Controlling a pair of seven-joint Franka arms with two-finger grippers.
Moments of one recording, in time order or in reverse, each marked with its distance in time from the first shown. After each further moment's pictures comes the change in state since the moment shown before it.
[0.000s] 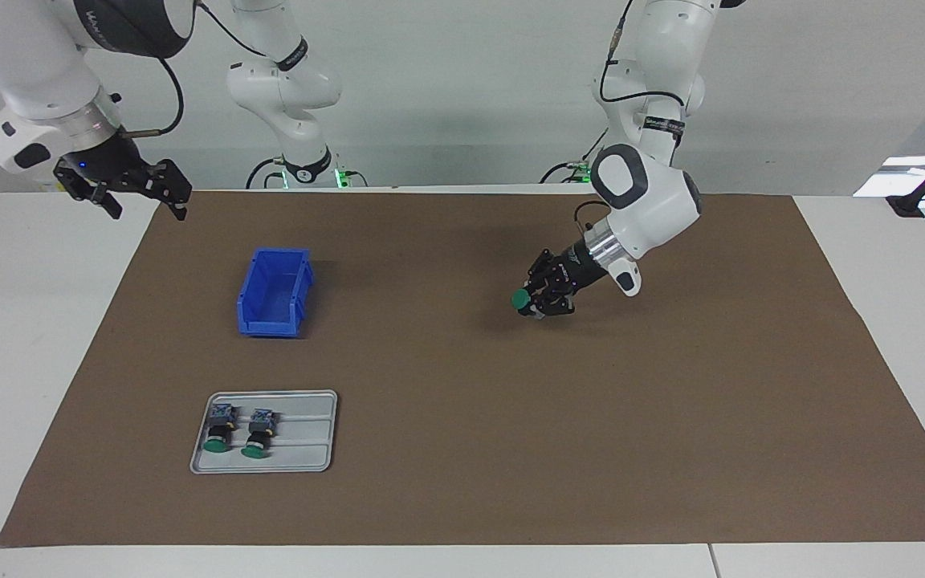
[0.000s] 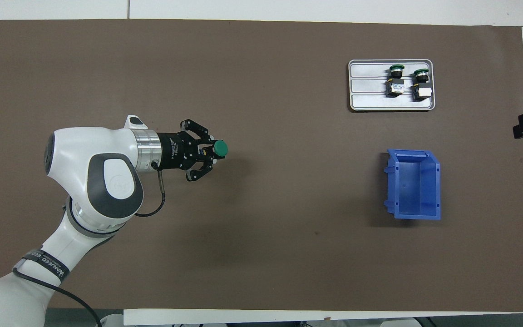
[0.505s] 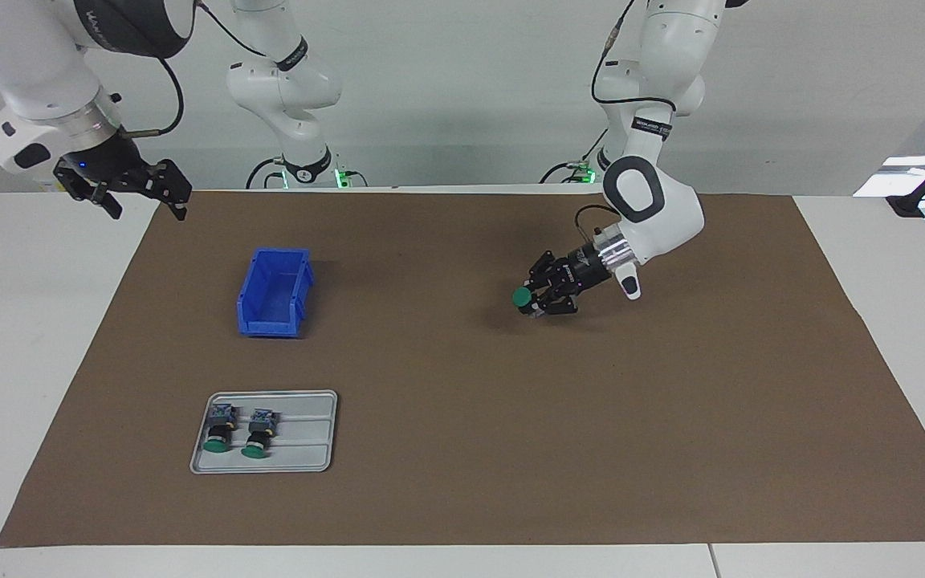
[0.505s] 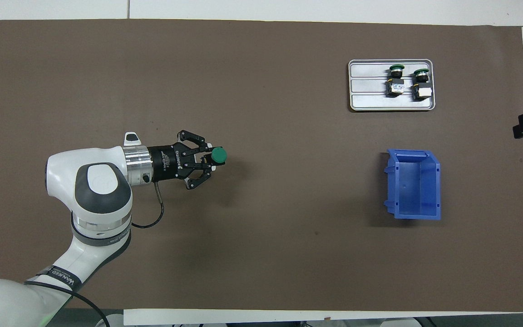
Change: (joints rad) left arm 0.069 0.024 -0.001 -0.086 -0.341 -0.140 0.310; right arm 0.000 0.000 0.000 0.000 0.000 0.000 0.000
